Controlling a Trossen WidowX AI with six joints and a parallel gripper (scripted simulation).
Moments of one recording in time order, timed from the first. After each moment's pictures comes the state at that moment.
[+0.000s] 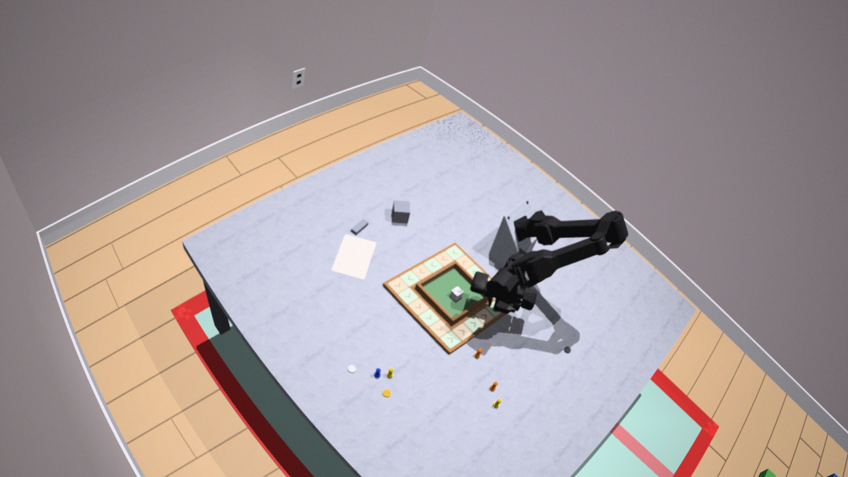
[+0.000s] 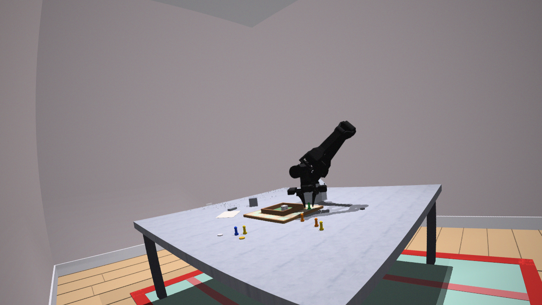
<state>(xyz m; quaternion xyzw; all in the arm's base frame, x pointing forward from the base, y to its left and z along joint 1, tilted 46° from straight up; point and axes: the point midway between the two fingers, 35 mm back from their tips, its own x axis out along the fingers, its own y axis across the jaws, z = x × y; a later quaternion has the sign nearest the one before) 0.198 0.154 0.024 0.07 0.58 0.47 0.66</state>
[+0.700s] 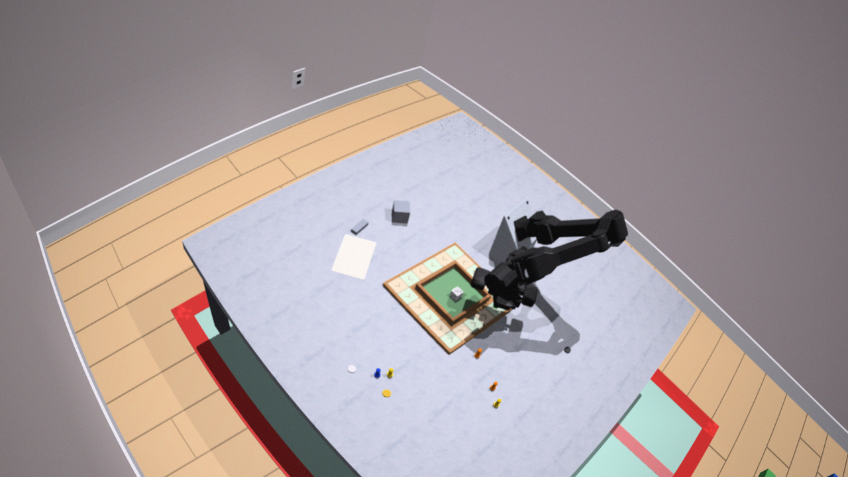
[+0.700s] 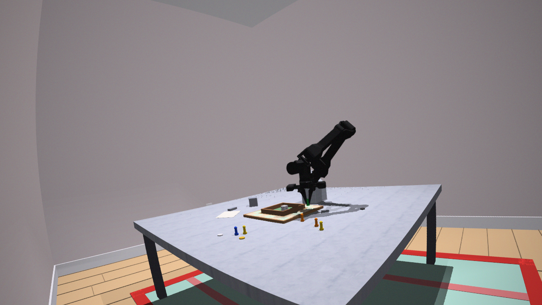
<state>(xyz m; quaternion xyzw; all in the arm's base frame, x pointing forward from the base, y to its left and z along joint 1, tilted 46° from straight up) 0.204 0.141 0.036 0.07 0.58 0.47 0.66</state>
